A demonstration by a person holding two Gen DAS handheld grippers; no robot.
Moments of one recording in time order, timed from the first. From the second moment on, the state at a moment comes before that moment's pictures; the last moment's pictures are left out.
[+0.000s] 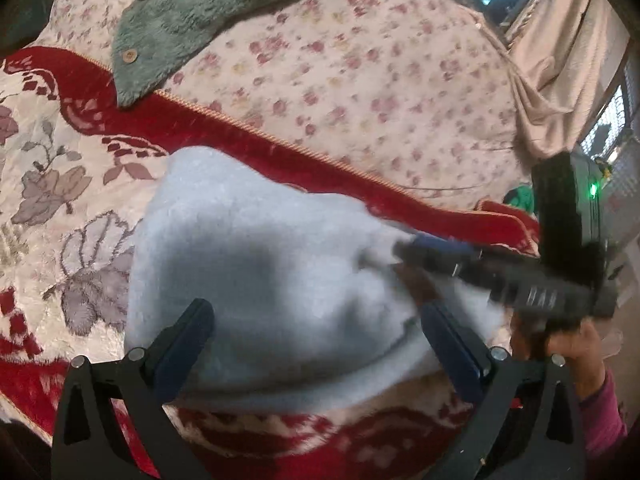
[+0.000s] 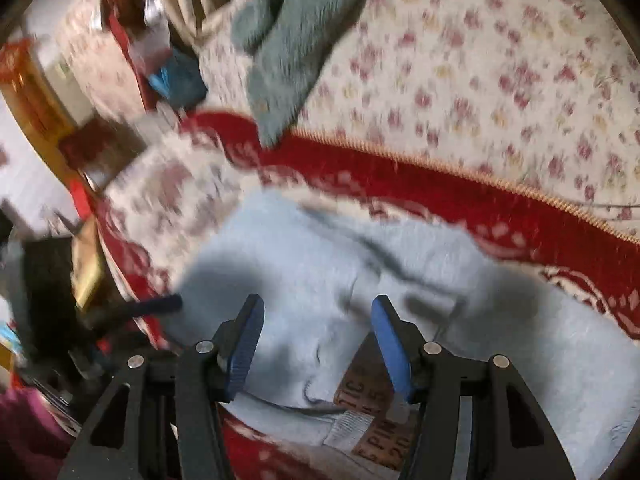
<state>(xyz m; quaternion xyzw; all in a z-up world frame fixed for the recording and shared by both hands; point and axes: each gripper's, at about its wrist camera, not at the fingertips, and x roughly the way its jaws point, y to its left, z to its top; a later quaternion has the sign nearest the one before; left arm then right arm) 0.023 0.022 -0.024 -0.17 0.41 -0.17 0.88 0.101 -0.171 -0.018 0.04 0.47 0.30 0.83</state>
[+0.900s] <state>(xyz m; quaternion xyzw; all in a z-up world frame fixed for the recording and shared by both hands) 0.016 -0.018 -0.042 -0.06 0.40 -0.14 0.90 0.034 -0.264 -0.044 0.17 0.42 0.25 0.85</state>
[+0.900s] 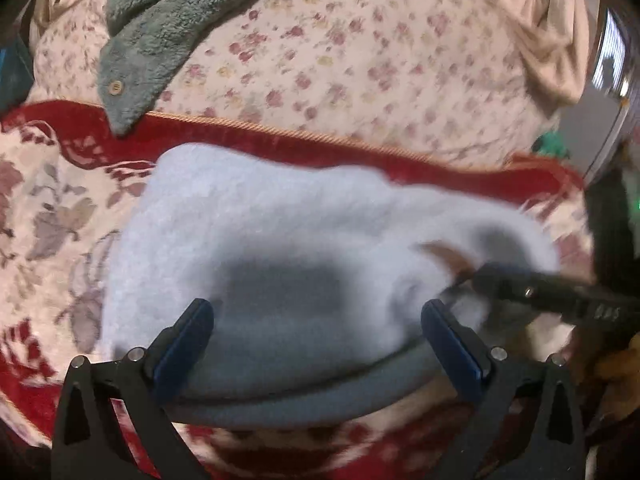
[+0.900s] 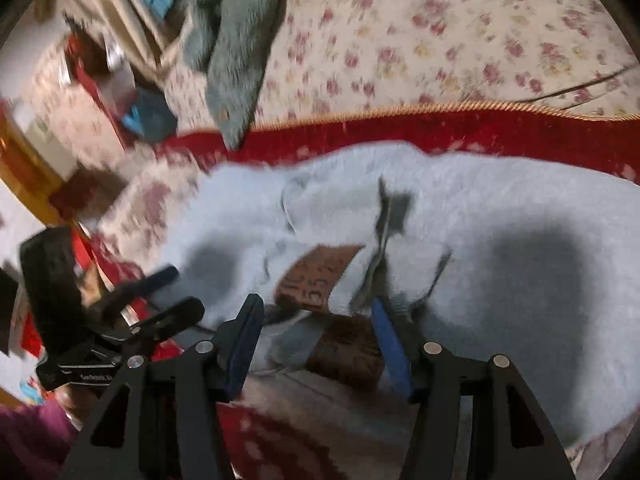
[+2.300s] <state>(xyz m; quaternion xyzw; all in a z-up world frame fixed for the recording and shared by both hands) 0.154 -0.190 -0.042 -0.10 0.53 -0.38 0.75 -0.040 -0.416 -0.098 0.45 0.41 0.05 0.79</state>
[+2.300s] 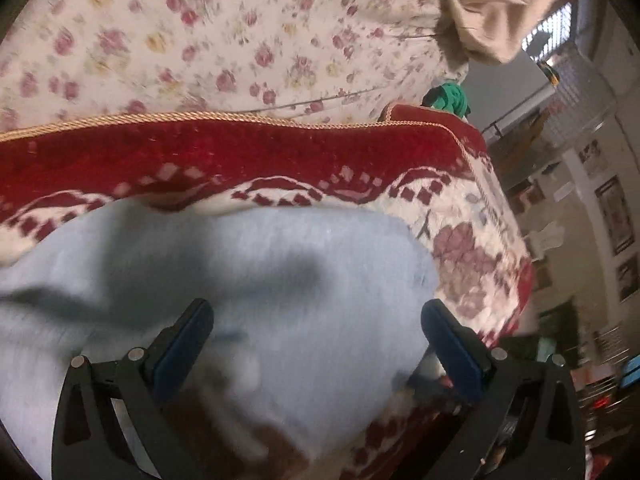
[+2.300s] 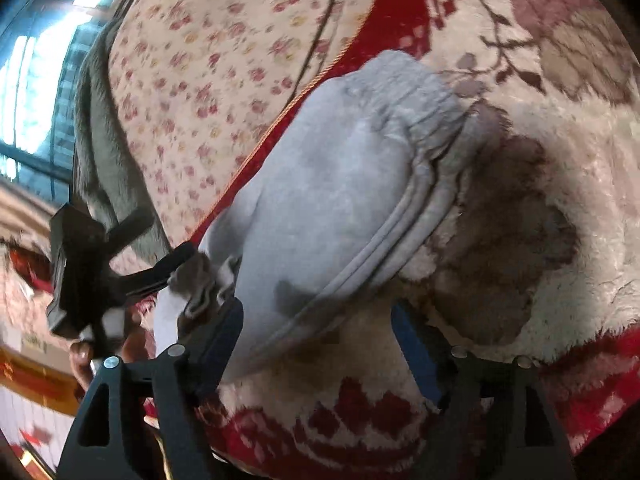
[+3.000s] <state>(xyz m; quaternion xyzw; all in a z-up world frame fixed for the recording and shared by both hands) 0.260 -0.297 -0.096 -0.04 0.62 -0.38 0.68 -0.014 -0.427 -0.125 0.46 0.36 0.12 0.80</state>
